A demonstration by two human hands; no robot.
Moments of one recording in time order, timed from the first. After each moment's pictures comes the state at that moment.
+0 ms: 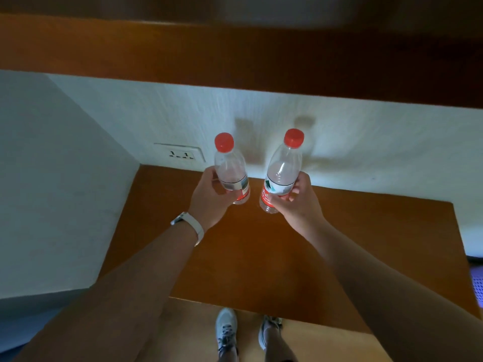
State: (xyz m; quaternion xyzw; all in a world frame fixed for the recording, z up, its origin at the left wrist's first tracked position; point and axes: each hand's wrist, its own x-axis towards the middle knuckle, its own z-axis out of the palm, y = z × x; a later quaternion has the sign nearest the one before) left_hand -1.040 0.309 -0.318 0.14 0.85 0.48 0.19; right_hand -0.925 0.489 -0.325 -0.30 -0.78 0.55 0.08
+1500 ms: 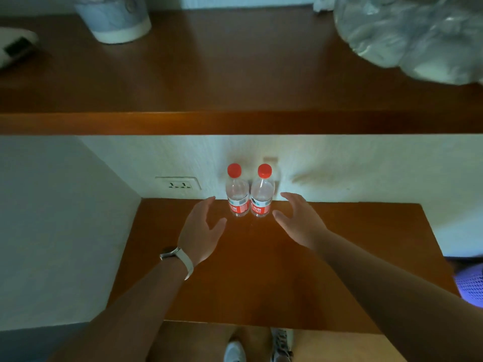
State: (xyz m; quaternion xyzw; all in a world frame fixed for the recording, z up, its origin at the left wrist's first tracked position) left_hand -1.019 0.285 -0.286 0.22 0.91 0.31 0.14; right_hand -0.902 0.505 -0.290 -0.29 -0.89 0.35 -0.04
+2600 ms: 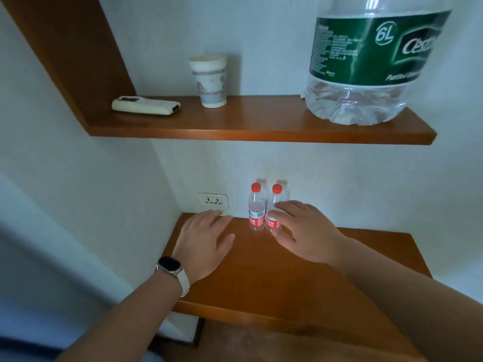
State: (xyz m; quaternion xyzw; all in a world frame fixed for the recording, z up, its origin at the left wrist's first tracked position) left_hand -0.908 0.174 -0.148 0.38 0.92 0.08 -0.05; right_hand -0.798 0.417 -0.137 0.03 -0.99 0.08 0.09
